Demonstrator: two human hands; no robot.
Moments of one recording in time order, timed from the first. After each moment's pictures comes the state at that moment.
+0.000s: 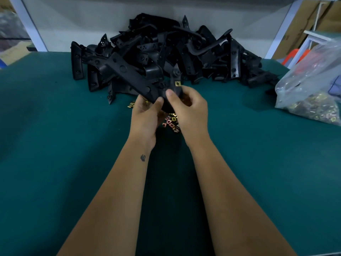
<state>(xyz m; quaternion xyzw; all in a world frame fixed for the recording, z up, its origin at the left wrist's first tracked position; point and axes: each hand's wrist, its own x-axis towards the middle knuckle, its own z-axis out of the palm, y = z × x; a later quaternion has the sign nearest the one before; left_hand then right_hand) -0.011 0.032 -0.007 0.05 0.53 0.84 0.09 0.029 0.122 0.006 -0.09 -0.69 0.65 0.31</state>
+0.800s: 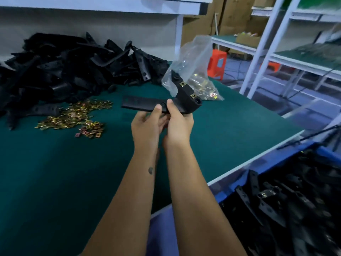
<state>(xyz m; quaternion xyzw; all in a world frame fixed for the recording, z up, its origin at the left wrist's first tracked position) 0.150 0.169 0.026 0.07 0.49 0.85 0.18 0.161 0.217 0.023 -0.28 -0.31 0.80 0.44</state>
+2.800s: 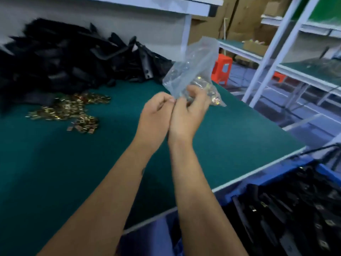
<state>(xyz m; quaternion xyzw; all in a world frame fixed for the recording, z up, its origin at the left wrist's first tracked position) 0.149 0.178 0.048 0.30 0.62 0.71 0.11 0.148 0.263 0.018 -0.29 -0.60 0.45 0.60</state>
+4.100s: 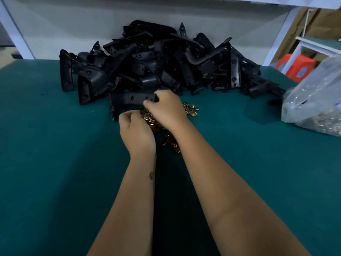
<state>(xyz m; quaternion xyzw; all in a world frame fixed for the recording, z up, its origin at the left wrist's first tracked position) -0.034 0.042 -0.008 -0.14 0.60 0.79 -0.06 -0.059 0.121 0.023 -0.09 -0.90 0.39 0.14</state>
